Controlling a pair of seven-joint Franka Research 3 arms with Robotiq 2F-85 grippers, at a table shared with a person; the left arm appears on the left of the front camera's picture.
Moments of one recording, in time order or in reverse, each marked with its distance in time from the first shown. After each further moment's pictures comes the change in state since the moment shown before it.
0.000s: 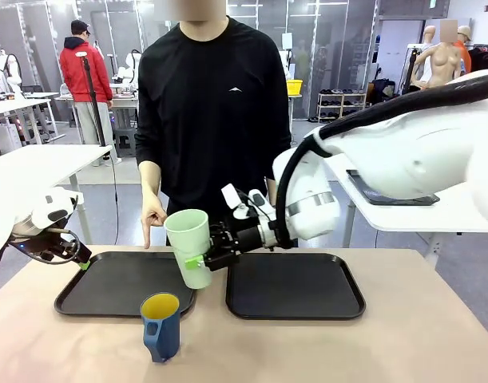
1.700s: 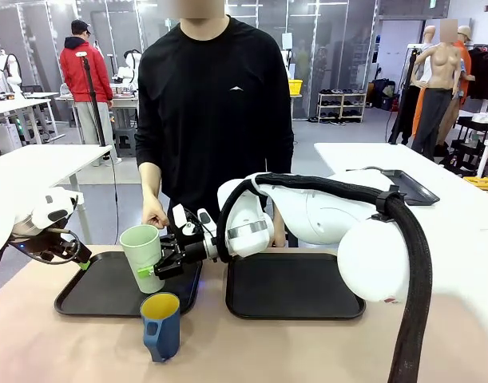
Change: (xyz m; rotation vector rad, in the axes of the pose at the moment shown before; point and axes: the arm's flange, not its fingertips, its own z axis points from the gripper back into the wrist) left arm 0.000 0.000 0.000 0.000 0.000 0.000; right arm -0.059 -0.103 -0.113 0.026 -0.060 0.069
